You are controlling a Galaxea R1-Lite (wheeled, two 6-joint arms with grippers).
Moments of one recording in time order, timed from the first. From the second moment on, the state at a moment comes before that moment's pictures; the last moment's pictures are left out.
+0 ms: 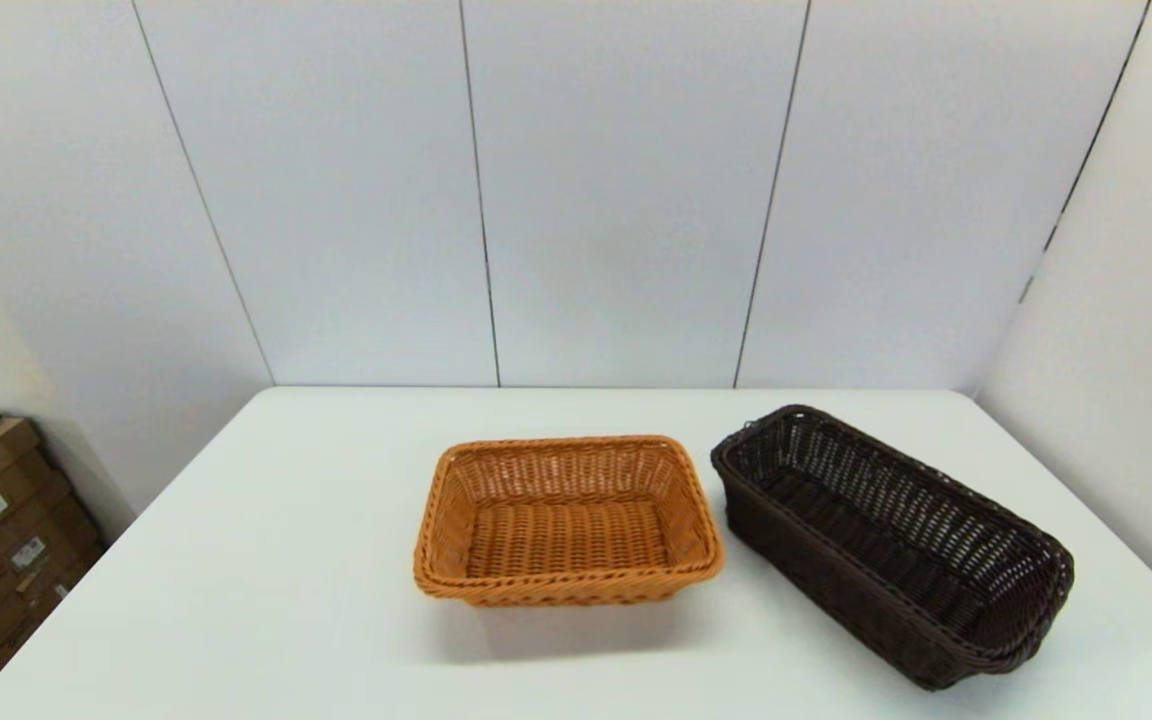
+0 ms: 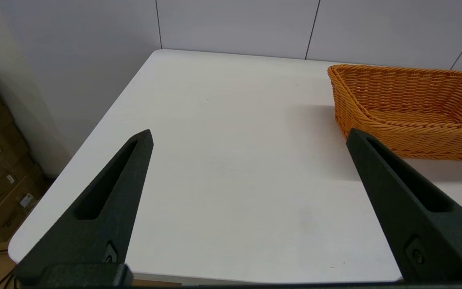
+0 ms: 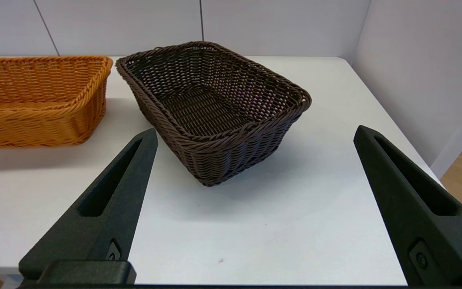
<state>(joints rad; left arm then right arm) 0.00 0.00 -0.02 0.05 0.03 -0.09 0.00 0.00 -0.01 0.02 -0.02 0.00</state>
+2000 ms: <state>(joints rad) 0.00 0.00 -0.02 0.05 0.03 -0.09 -0.06 0.90 -1.07 0.50 -0.20 0.29</state>
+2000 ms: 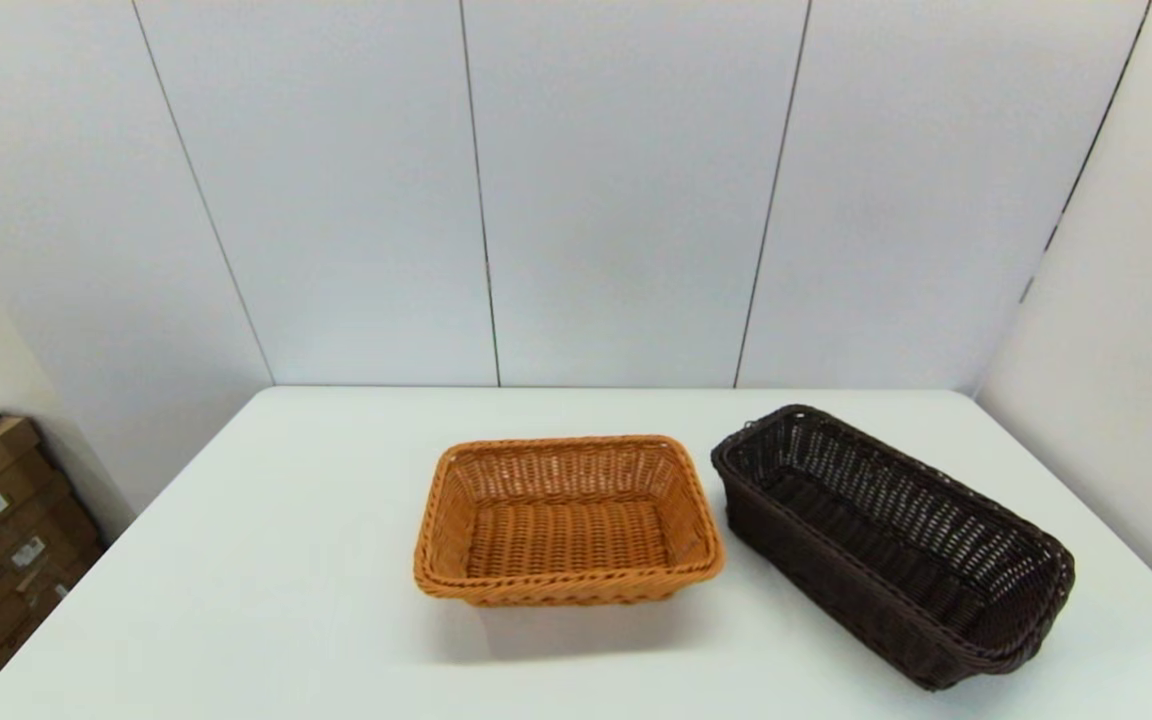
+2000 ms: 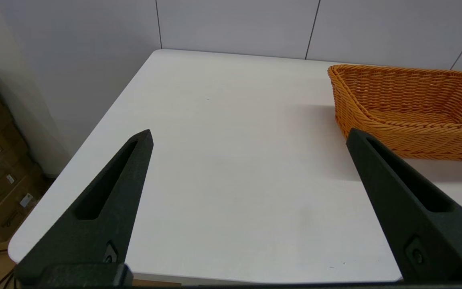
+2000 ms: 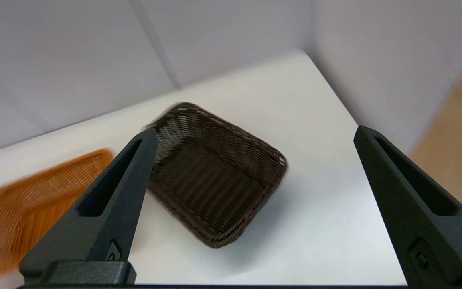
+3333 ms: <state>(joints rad) 0.00 0.00 -0.02 0.05 0.03 -0.09 -0.03 1.64 -0.87 0.53 0.01 0.82</state>
